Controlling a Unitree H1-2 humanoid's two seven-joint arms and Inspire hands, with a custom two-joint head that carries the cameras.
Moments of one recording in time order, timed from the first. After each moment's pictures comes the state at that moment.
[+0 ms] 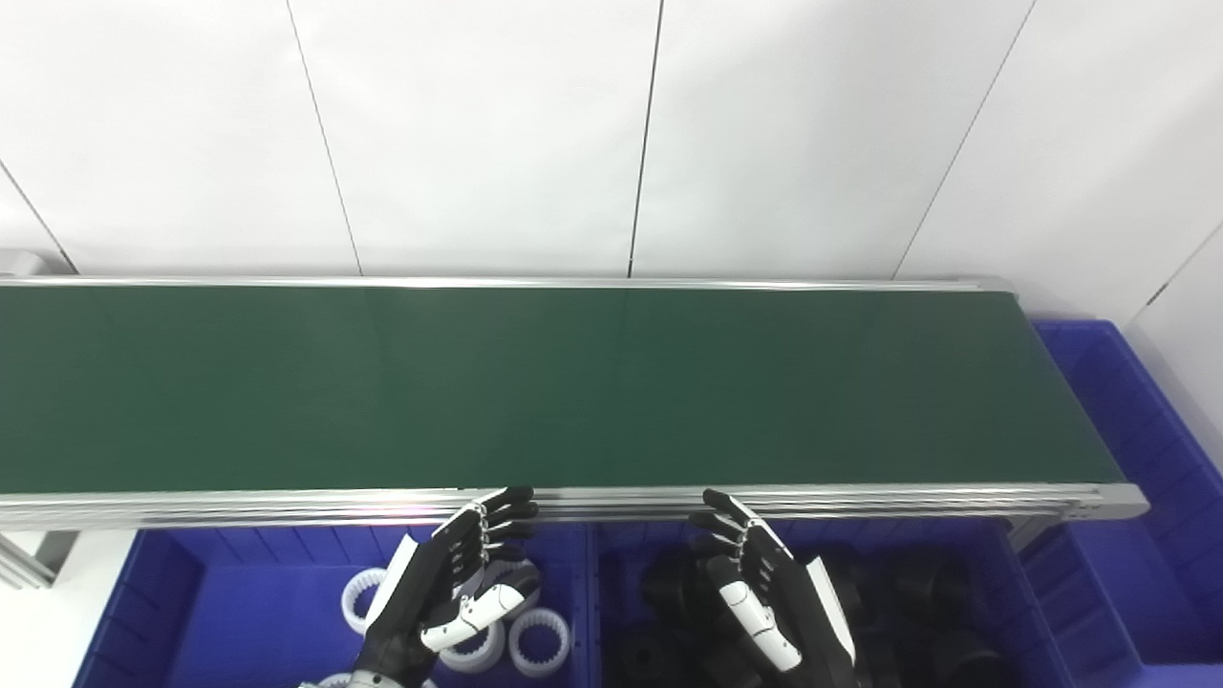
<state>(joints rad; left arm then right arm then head) 0.21 0.04 -0.15 0.05 0.05 -0.26 -0.15 0.18 -0.04 0.17 0.05 -0.11 -0.26 0.07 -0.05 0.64</state>
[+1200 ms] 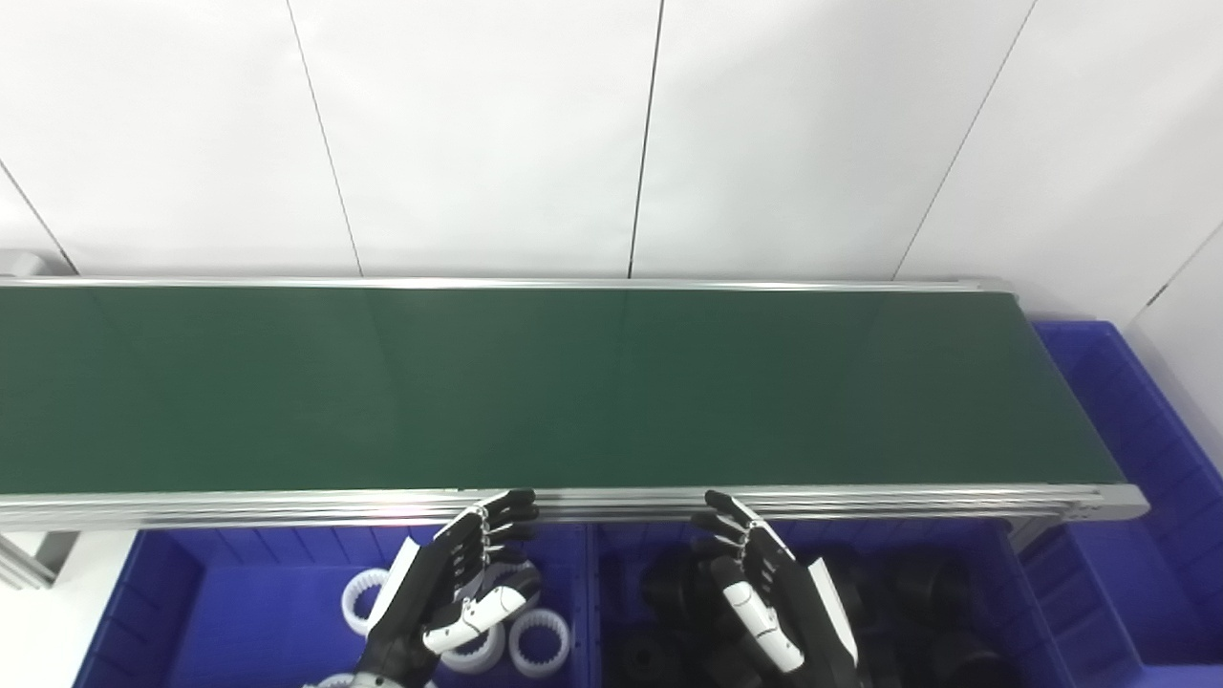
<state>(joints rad) 0.21 0.04 -0.15 0.06 0.05 -0.27 -0.14 0.18 -0.04 0.17 0.05 -0.11 -0.26 0.07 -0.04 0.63</state>
